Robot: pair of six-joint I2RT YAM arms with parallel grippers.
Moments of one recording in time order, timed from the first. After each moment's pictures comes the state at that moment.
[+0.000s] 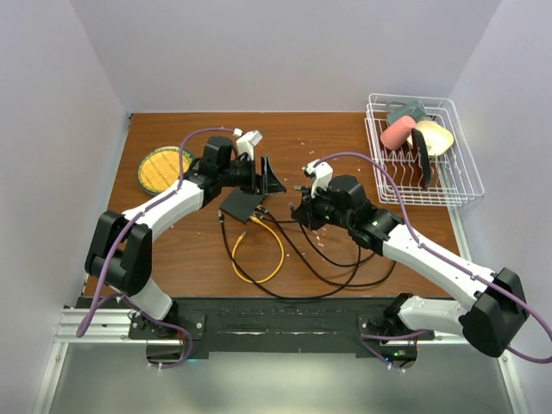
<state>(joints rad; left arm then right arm) -0.42 1.61 1.10 -0.04 0.63 -0.47 0.73 1.18 0.88 -0.21 -0.11 0.28</state>
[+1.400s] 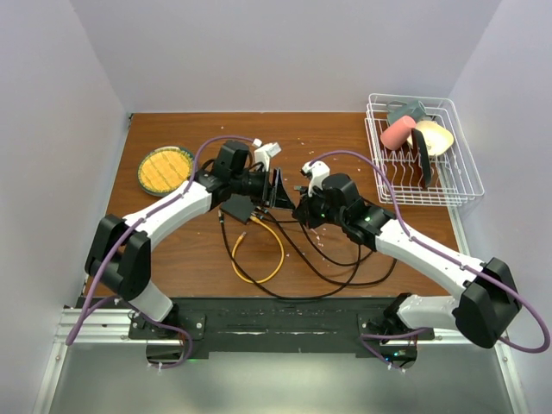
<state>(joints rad) -0.55 1.59 1.16 -0.23 0.71 -0.49 0.73 1.25 0.89 -0.21 -0.07 0.28</state>
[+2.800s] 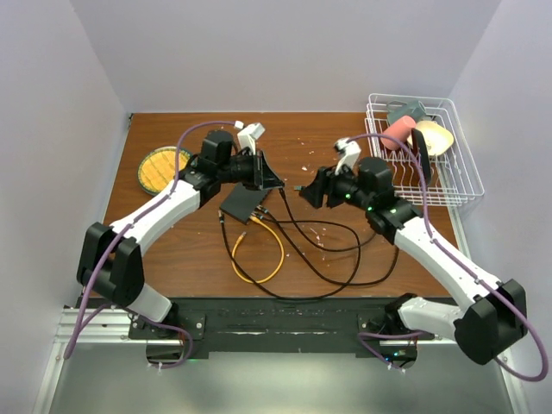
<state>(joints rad) -0.48 1.54 1.16 -0.10 0.62 -0.51 0.52 1.16 0.91 -0.14 -0.26 0.34</state>
